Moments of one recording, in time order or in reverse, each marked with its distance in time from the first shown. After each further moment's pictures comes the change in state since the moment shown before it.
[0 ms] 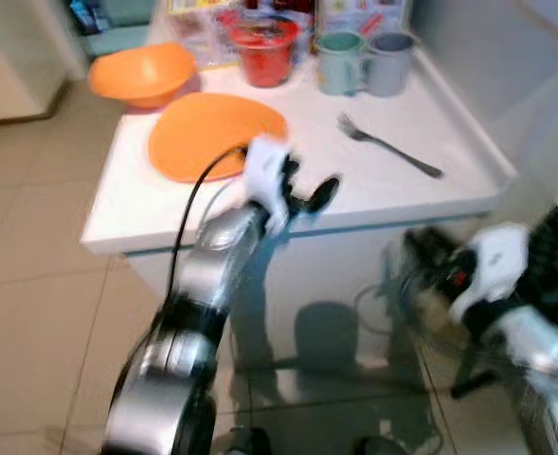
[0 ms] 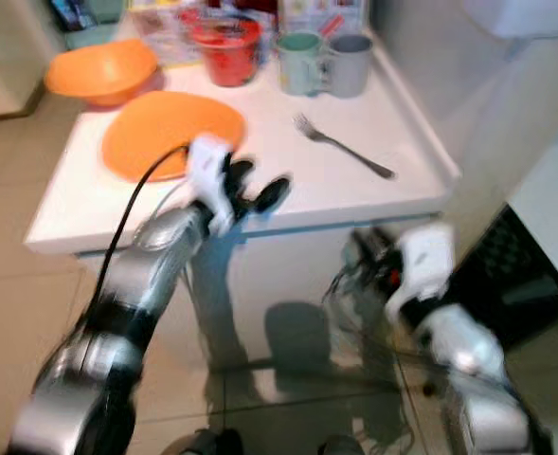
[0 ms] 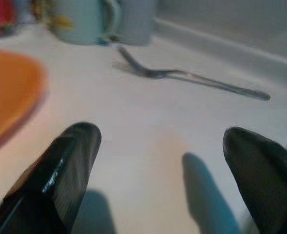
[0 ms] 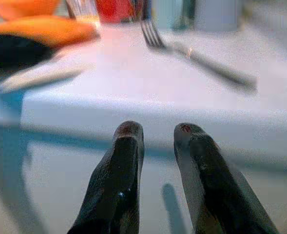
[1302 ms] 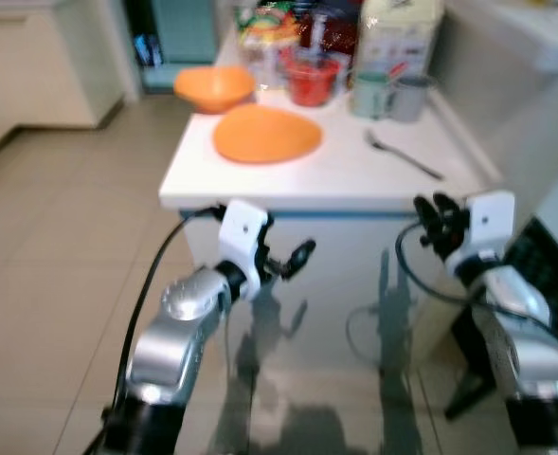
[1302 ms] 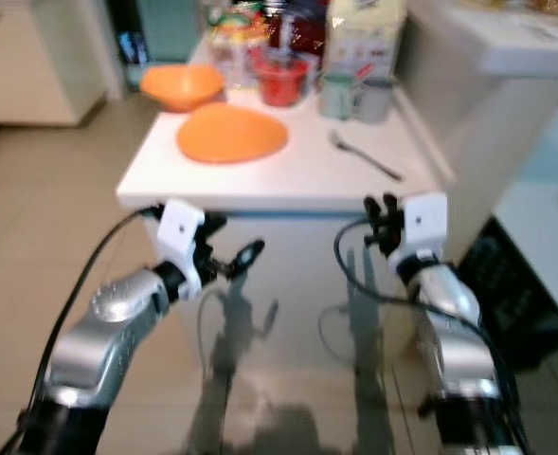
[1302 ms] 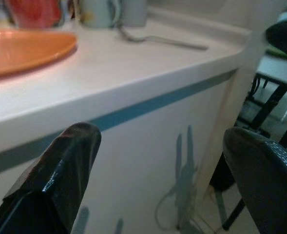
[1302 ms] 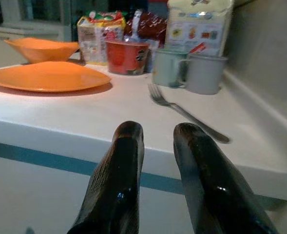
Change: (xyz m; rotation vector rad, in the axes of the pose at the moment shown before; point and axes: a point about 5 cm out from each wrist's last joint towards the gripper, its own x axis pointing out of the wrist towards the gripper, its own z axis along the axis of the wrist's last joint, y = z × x) left arm -0.057 -0.028 -0.019 0.060 0.158 0.037; right arm 0.037 -0.027 -0.020 -0.028 -0.015 -0.131
